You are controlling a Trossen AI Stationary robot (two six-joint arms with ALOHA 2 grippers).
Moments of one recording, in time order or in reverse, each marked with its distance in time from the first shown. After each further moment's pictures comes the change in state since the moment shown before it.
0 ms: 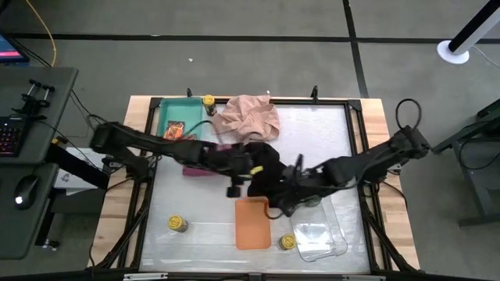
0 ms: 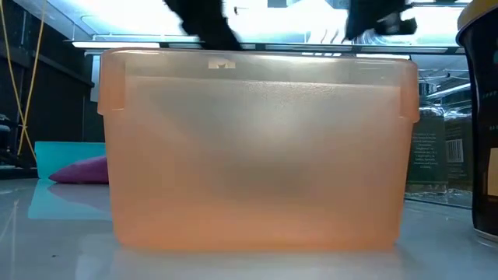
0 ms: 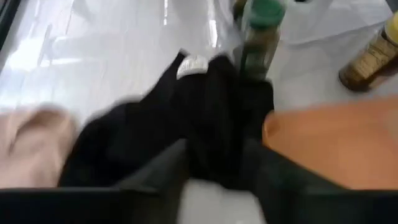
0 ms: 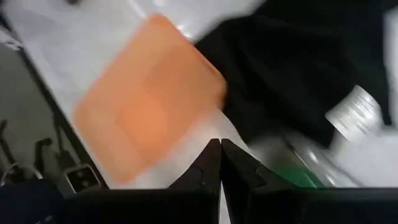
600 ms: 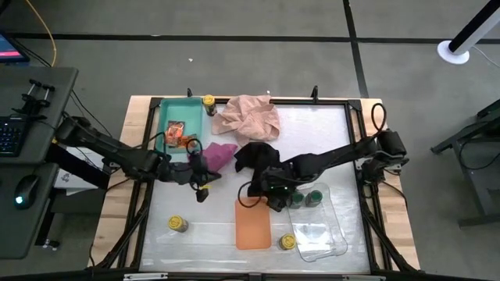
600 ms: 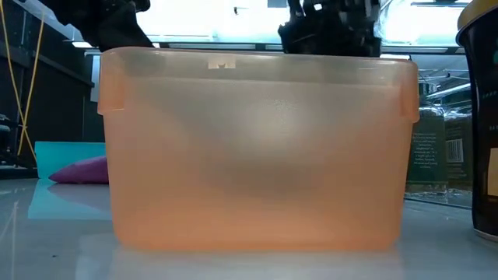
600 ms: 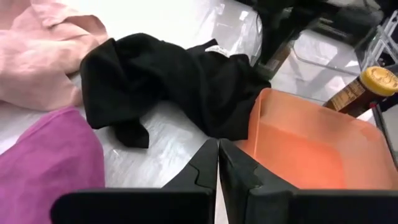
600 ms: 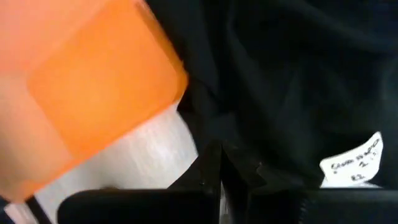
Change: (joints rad) left arm -0.199 -0.510 -0.586 0.237 -0.285 -0.559; right arm -0.168 0.227 0.000 0.021 -0.220 -0.356
